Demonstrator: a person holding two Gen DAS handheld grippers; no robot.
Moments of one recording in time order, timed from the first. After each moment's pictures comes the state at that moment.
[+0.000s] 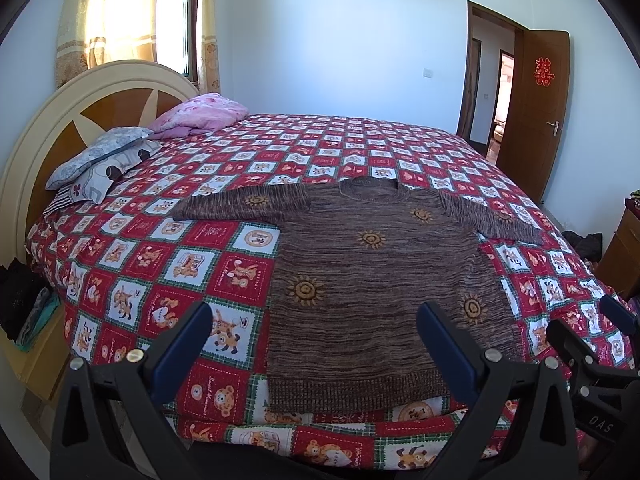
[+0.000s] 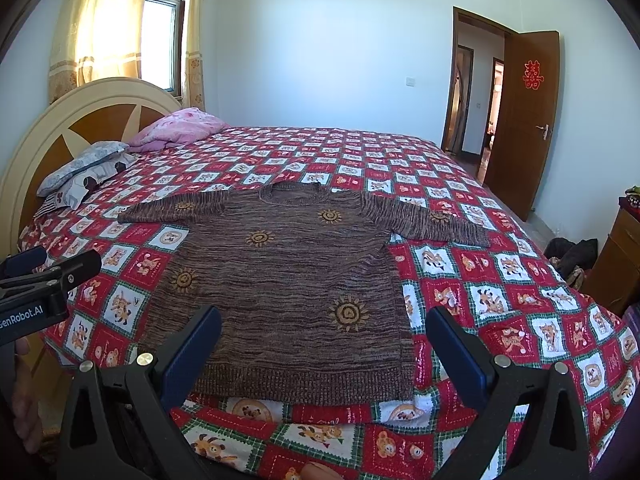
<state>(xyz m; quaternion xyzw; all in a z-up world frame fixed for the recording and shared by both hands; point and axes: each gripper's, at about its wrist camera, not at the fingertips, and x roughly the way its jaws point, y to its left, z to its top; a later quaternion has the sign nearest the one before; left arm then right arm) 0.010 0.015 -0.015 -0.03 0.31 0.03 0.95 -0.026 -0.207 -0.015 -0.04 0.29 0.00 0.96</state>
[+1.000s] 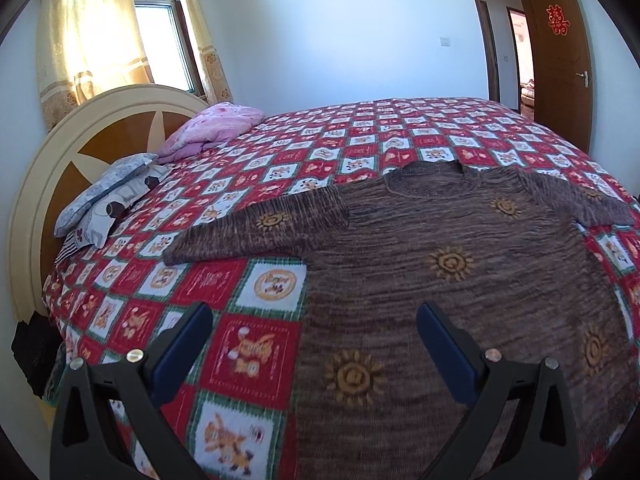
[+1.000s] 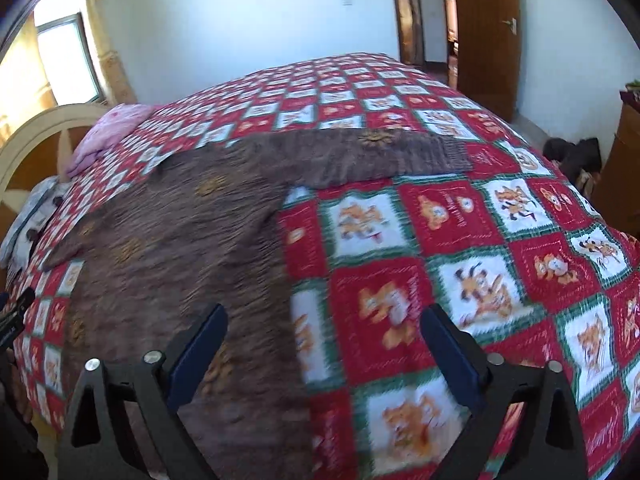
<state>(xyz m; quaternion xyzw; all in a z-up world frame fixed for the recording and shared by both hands) 0.167 0.009 -0.075 0.08 0.32 0.10 0.94 0.138 -0.384 -0.099 0.10 0.41 -0.05 0.91</state>
